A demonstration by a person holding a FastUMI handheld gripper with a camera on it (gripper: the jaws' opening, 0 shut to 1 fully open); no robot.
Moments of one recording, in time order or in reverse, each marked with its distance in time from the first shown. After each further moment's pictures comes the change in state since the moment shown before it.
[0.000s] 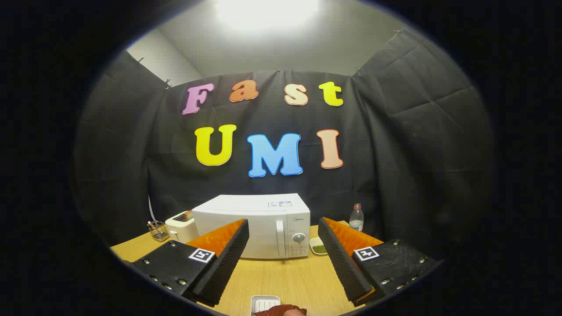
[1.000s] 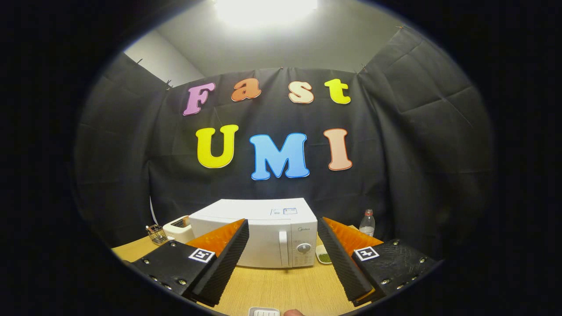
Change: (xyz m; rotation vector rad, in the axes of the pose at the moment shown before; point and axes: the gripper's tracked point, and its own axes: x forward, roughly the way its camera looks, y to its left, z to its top) arm 0.068 0.003 0.013 0.008 -0.007 0.056
